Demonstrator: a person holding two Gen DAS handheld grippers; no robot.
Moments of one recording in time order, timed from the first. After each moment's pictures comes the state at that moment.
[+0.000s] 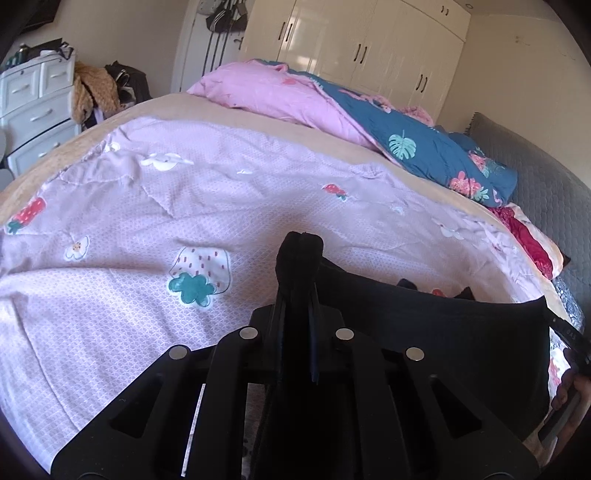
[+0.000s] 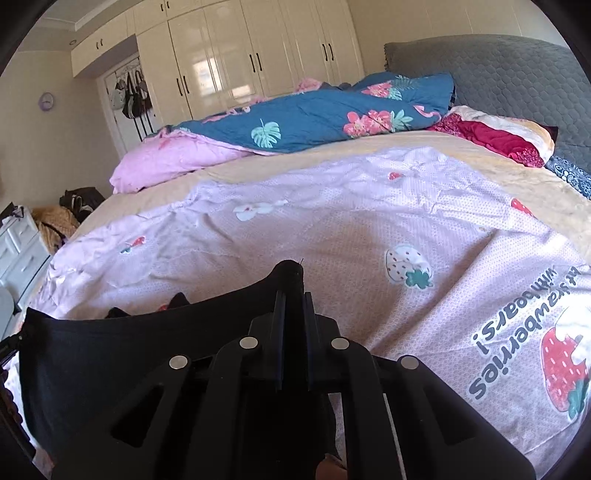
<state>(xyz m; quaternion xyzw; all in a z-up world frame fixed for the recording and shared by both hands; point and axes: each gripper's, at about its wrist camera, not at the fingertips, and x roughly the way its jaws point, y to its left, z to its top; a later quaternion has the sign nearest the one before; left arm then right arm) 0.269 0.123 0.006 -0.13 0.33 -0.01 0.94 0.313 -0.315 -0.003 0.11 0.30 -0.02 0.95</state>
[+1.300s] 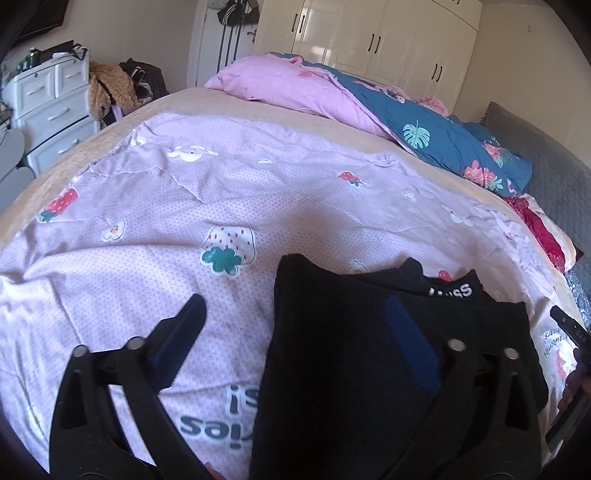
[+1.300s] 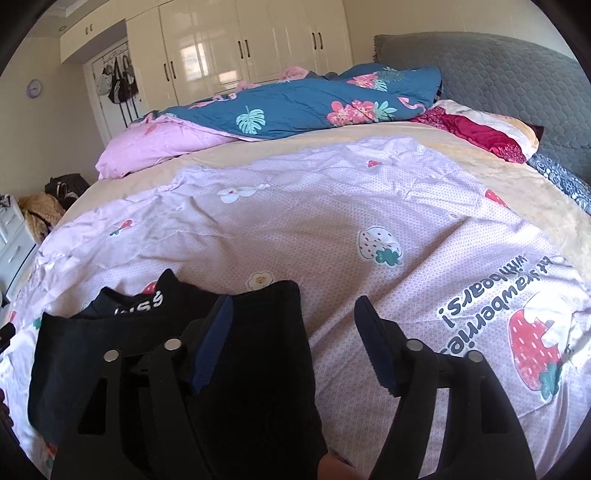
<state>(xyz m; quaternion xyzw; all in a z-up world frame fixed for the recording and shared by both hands) 0.234 0.118 0.023 -0.12 0.35 0.02 0.93 0.282 -0.313 0.008 0.09 0.33 -0.05 0.94</state>
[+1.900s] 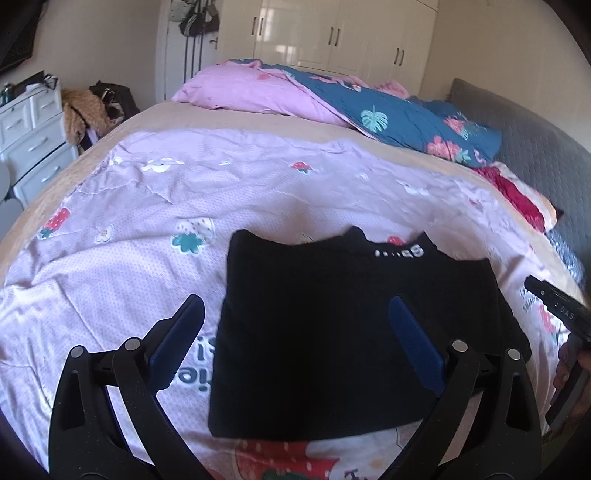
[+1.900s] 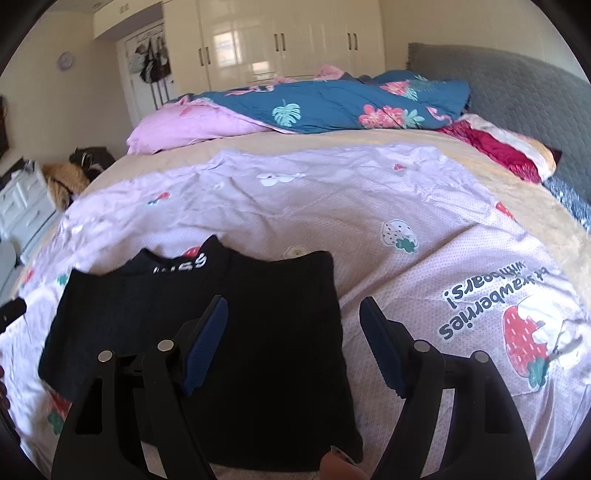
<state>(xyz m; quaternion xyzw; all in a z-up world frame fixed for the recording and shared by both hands) 0.186 0.069 0.041 -0.06 0.35 -0.03 0.93 0.238 -0.279 0.020 0.04 0.34 0.00 0.94</state>
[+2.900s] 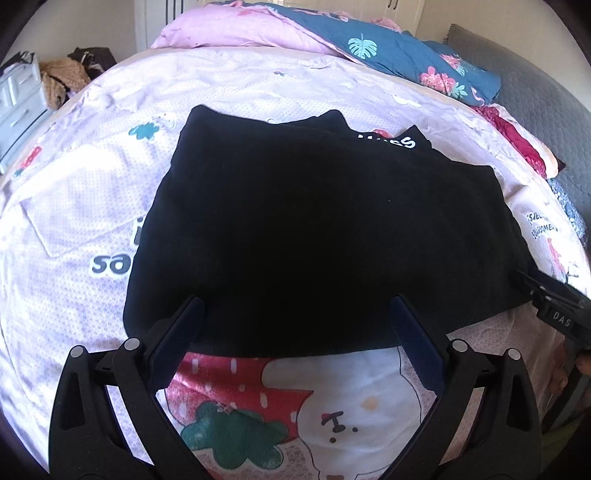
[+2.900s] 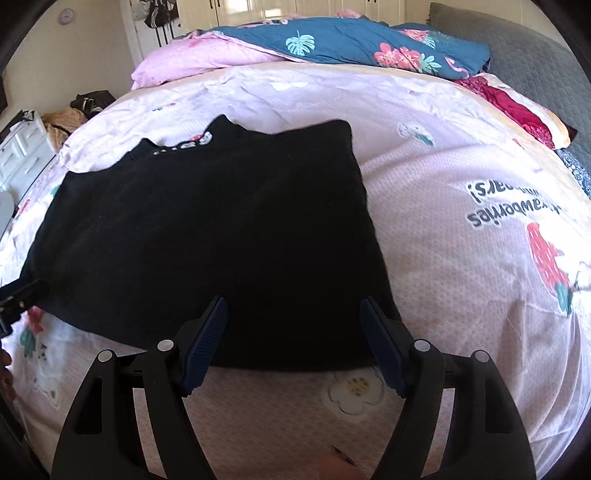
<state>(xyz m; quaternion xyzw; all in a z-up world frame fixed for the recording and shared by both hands) 0.160 0.035 -0.036 -0.05 0.46 -0.05 0.89 0.203 -0.267 -0.057 0.02 0.45 0.02 0.89</state>
